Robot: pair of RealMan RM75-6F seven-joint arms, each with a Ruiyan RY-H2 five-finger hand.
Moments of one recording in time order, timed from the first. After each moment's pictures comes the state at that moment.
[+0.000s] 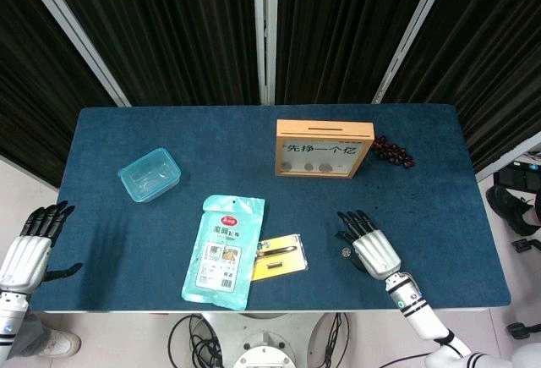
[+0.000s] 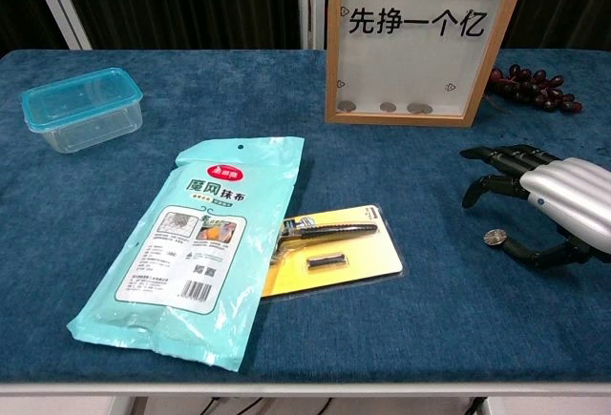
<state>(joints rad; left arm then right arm) -0.15 -1.20 0.01 -1.33 1.57 1.44 -0.22 0.38 -1.69 -0.05 -1.08 -1.64 1.25 -0.02</state>
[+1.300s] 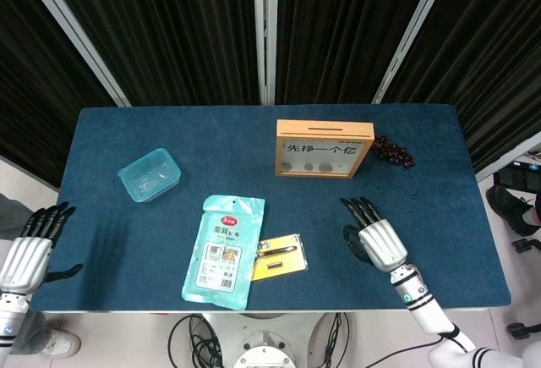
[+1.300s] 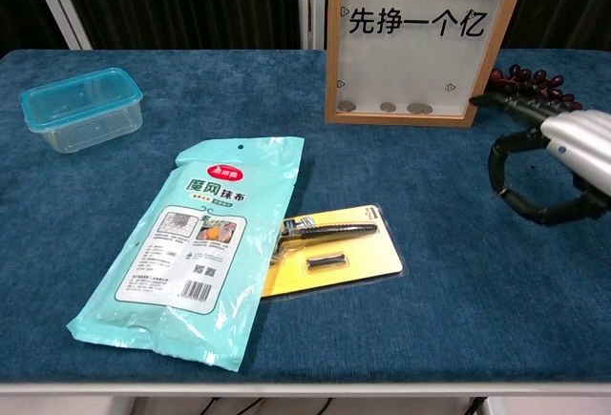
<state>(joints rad) -0.14 -1.20 0.02 -1.34 1.58 1.45 -0.22 0.40 -1.62 0.00 -1.16 -1.66 1.34 0.07</state>
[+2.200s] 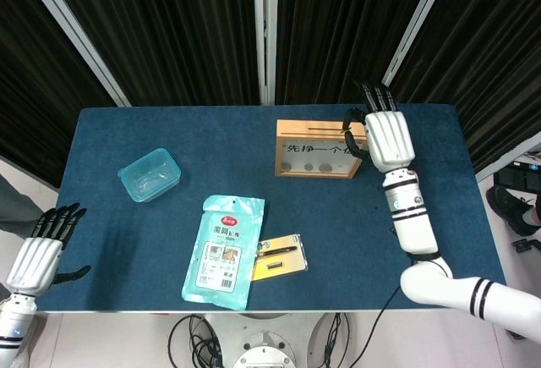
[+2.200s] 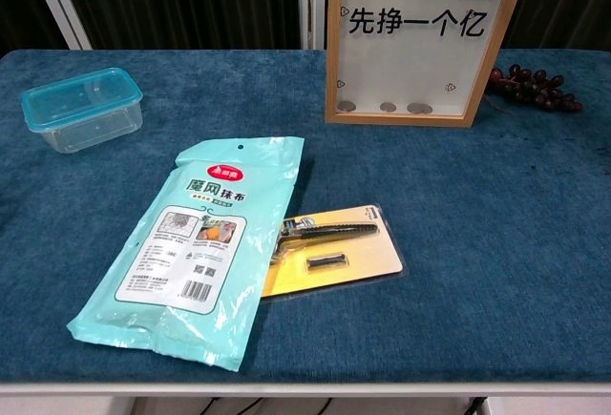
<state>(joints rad) -0.15 -1.18 0.02 -1.42 1.60 1.45 -0.14 0.76 -1.37 0.48 -1.63 -1.00 1.14 -0.36</state>
